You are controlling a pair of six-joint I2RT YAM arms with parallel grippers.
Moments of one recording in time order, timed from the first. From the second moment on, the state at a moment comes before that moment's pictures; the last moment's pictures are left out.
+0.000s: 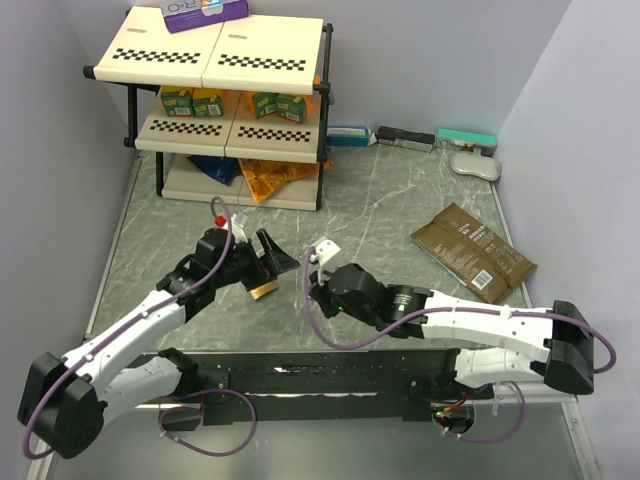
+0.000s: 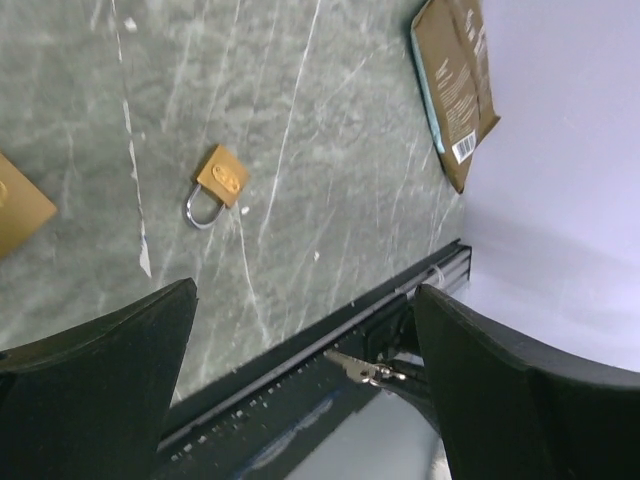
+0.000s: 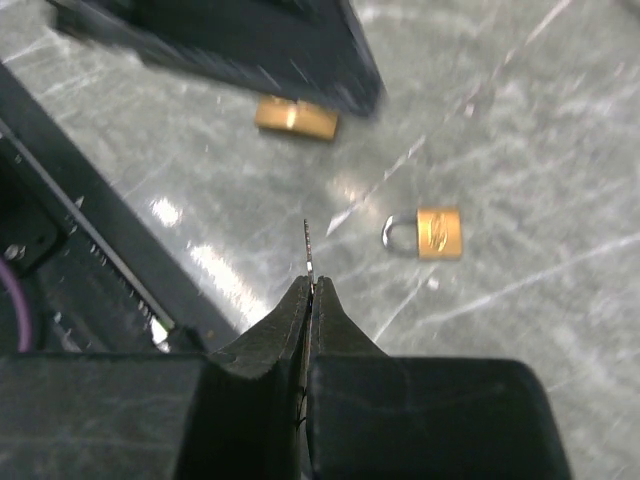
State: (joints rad) left arm -0.54 0.98 0.61 -0.15 0.25 -0.97; right arm 1.19 1.16 0.82 -0.21 0.30 0.30
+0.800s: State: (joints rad) left arm -0.57 1.15 0.75 -0.27 0.43 -1.04; right arm 1.31 1.32 0.88 -0.07 0.67 0.04
